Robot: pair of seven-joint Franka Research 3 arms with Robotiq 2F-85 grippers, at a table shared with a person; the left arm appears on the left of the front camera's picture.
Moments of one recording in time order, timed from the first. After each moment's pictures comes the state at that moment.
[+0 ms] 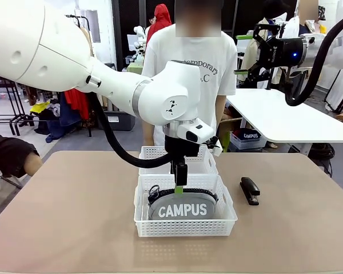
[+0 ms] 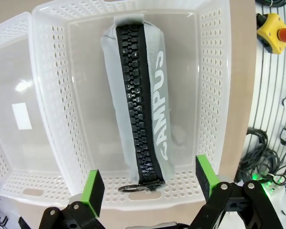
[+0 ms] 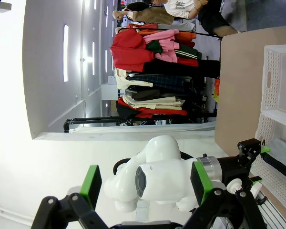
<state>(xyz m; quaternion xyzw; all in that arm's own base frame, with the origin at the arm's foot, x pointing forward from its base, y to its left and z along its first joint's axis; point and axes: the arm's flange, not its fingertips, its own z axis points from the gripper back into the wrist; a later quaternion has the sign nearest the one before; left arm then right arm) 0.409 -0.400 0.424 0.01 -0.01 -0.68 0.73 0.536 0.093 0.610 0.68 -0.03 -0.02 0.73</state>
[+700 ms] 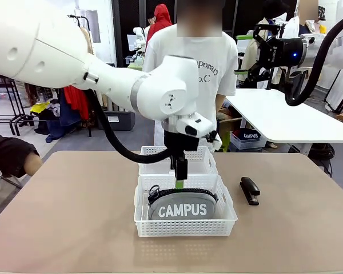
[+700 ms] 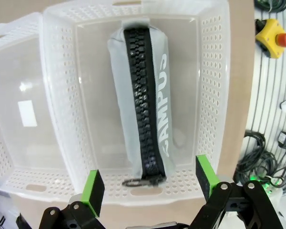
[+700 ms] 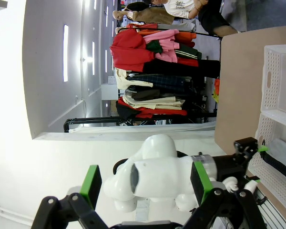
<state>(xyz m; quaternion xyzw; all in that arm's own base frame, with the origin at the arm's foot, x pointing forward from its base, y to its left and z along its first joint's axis) 0.414 -0.394 0.443 0.00 -0.02 -0.67 0.74 0.536 0.093 0.610 0.68 -0.03 -0.02 0.73</state>
